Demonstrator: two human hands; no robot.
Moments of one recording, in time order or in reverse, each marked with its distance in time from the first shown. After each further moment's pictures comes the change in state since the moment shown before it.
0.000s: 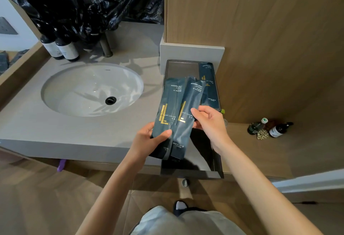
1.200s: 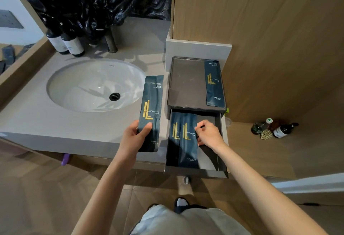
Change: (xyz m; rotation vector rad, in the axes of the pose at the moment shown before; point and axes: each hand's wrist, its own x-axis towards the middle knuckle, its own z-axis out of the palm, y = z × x) left_hand 0.000 -0.008 -0.032 -0.100 0.168 -0.023; right_hand 0.028 0.062 -0.003 -0.631 -0.046 0.214
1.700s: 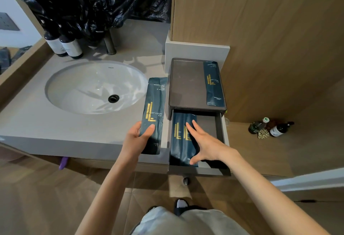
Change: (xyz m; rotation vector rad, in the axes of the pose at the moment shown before) left_hand -0.004 0.000 -0.005 0.041 -0.055 0.033; right_hand -0.024 0.002 -0.003 -0.627 -0.459 -0.300
